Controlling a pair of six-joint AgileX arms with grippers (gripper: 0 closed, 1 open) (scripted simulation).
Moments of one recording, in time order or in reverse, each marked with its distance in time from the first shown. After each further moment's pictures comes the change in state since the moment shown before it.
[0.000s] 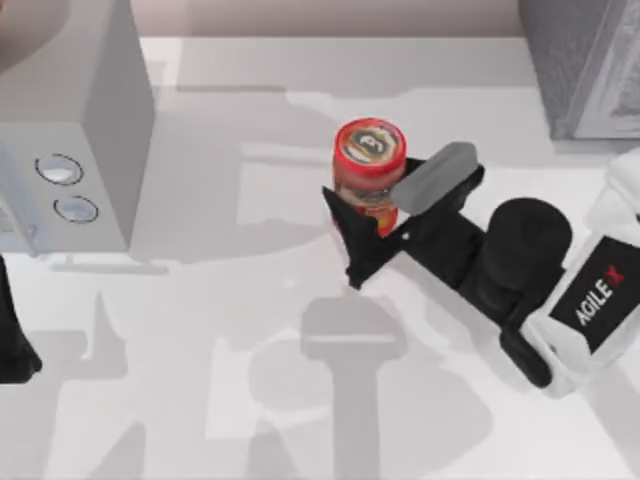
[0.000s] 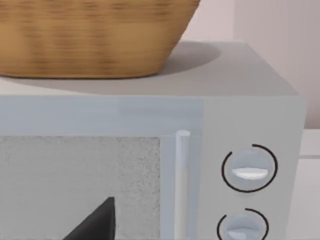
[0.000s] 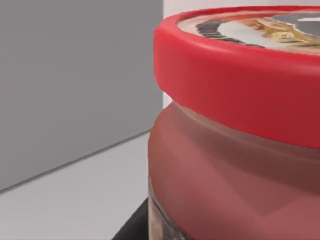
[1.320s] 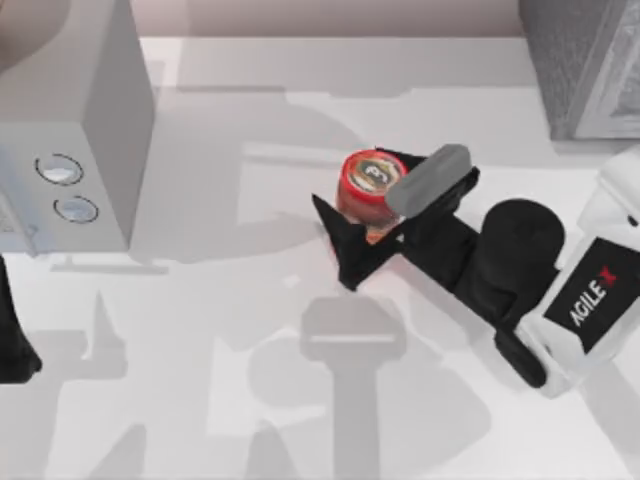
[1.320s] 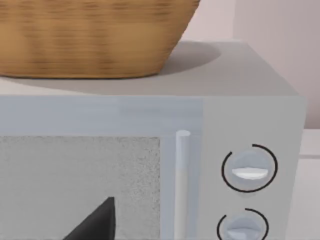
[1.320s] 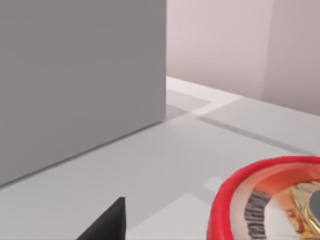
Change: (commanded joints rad) left arm 0.000 0.000 0.000 0.000 0.000 0.000; right arm 0.005 0.011 0.012 -0.007 0.003 0.000
